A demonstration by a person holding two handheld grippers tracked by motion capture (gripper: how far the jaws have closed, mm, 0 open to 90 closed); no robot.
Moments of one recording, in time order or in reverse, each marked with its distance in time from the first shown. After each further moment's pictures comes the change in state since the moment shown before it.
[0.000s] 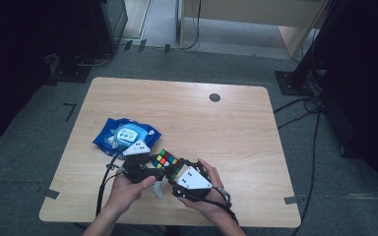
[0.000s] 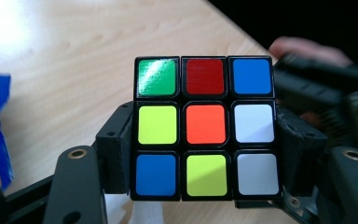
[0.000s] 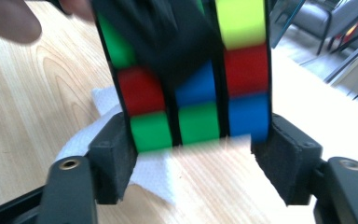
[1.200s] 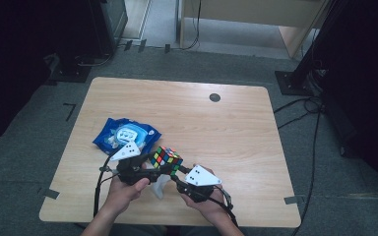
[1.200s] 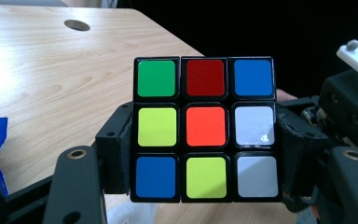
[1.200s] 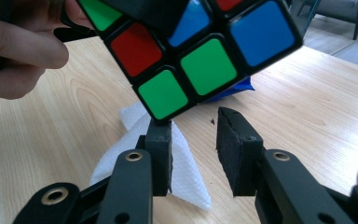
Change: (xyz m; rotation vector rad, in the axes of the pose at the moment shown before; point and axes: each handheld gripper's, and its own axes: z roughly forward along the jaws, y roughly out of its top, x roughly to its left) left arm 0.001 -0.007 -0.010 -0.130 -0.061 0.063; right arm -0.005 -0.006 -0.004 -0.062 0.100 0.169
